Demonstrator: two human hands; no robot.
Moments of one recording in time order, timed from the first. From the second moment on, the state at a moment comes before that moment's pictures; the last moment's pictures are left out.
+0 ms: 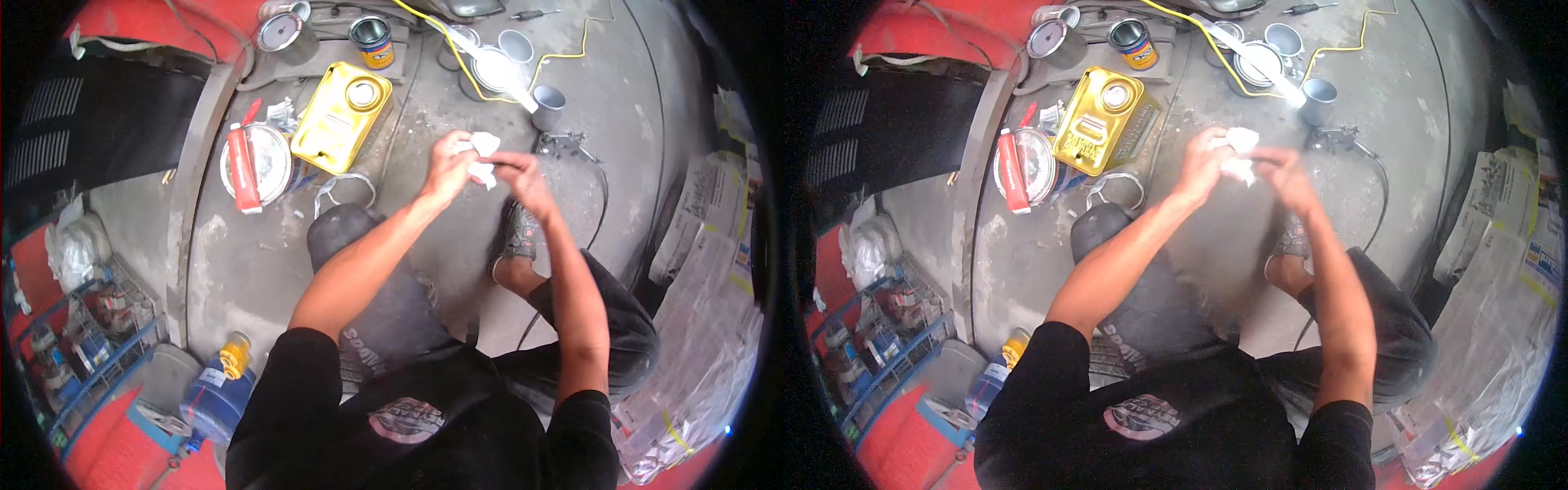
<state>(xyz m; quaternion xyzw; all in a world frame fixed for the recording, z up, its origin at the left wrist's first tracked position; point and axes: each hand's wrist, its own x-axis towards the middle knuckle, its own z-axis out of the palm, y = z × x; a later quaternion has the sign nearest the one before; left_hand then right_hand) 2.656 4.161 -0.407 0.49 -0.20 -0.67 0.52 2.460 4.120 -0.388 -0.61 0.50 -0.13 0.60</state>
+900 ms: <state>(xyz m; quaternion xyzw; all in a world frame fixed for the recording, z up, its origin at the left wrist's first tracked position) 2.699 4.208 -0.301 0.67 -0.55 -0.28 0.42 2.238 3.937 -0.491 -0.68 0.50 0.09 0.53</state>
